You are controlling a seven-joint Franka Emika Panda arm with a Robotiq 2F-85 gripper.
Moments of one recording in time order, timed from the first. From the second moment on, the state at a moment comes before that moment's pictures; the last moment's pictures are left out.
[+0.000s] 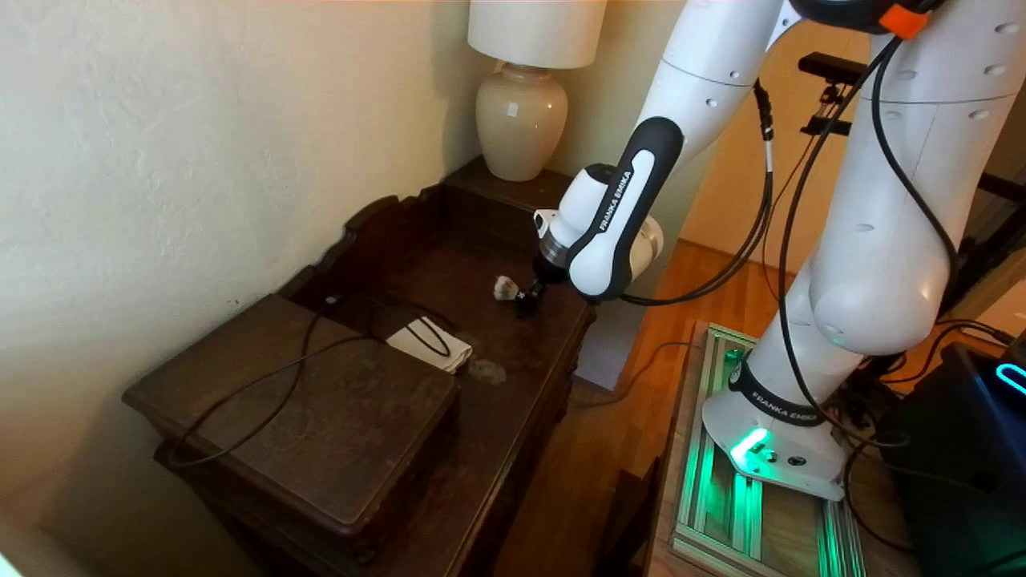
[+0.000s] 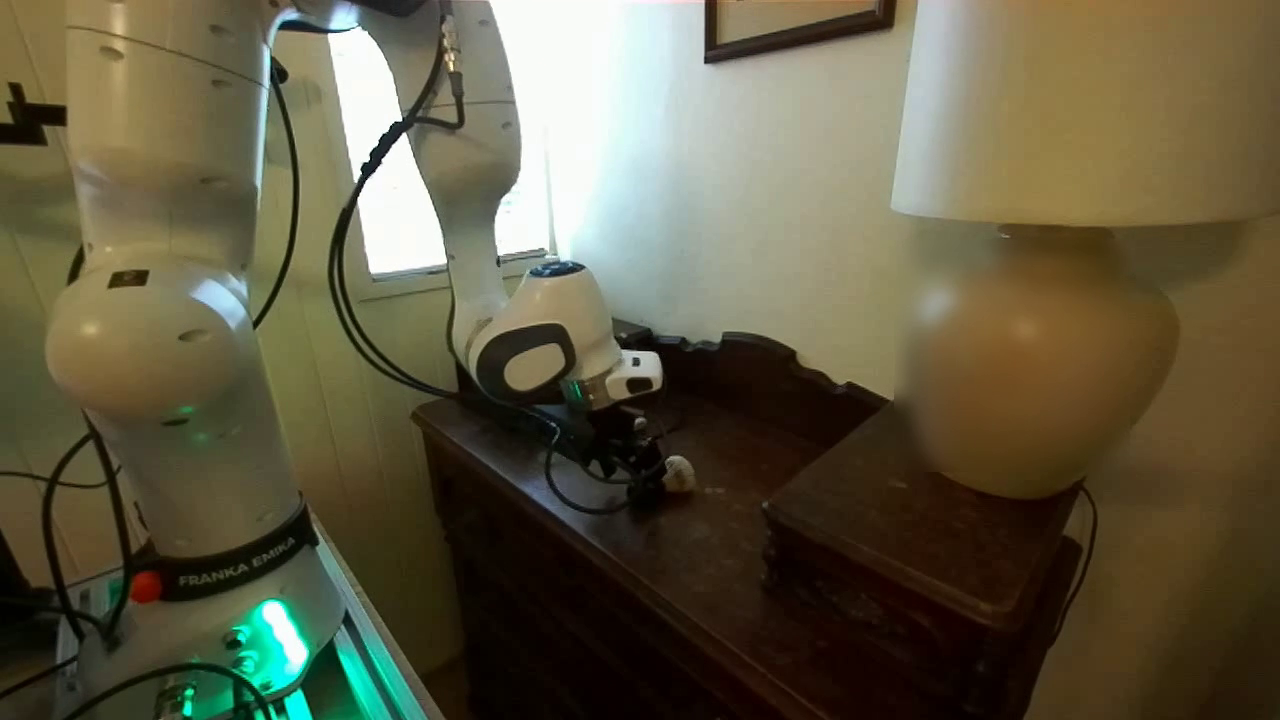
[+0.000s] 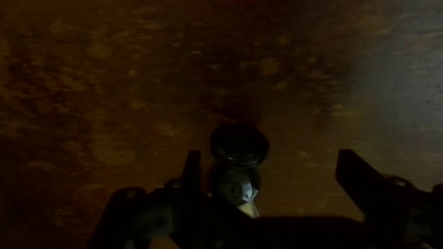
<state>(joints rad) -0.14 0.26 -0.01 -2.77 0.06 3.34 -0.24</state>
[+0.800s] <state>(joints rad) -0.25 0.30 0.02 -2.76 -0.10 3.38 -0.12</state>
